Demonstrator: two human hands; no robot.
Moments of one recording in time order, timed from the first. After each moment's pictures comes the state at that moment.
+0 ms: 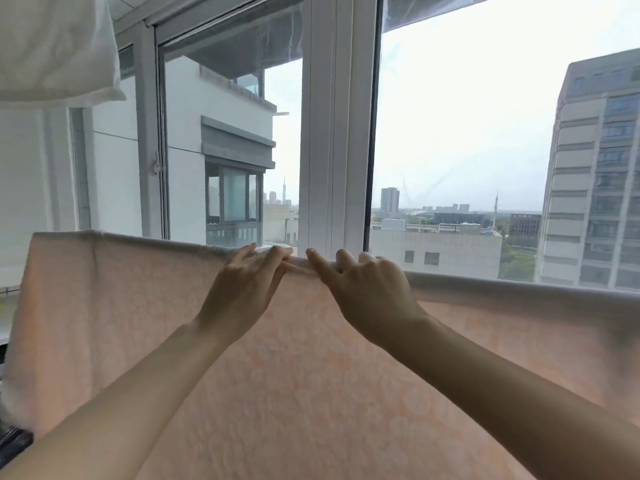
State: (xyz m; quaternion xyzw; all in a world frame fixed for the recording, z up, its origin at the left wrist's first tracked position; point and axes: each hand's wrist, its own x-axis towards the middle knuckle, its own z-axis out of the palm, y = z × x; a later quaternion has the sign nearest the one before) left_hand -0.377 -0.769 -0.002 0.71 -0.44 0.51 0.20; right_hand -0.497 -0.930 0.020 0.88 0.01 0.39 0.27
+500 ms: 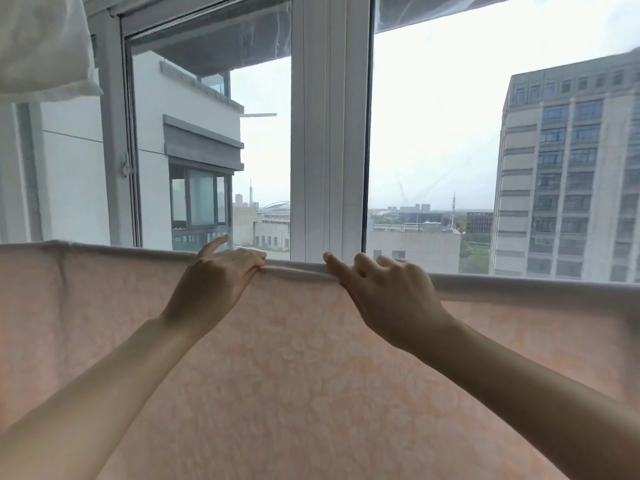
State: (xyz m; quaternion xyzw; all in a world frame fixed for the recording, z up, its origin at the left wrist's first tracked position) left_hand -0.300 -0.719 0.007 0.66 -0.51 0.51 0.21; right_hand -0.483 -0.926 0.012 0.86 -0.02 0.42 0.29
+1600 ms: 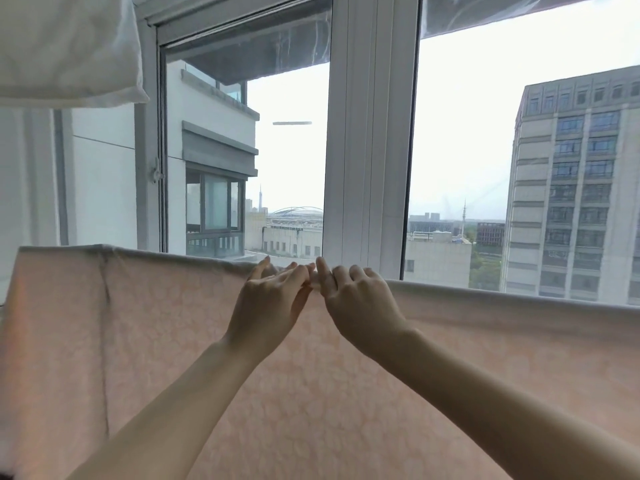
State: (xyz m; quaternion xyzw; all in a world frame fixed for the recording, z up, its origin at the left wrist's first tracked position) left_hand -0.281 -0.724 -0.009 0.68 -0.46 0.50 0.27; right_hand -0.382 -0.857 0.009 0.86 -0.04 0.38 0.34
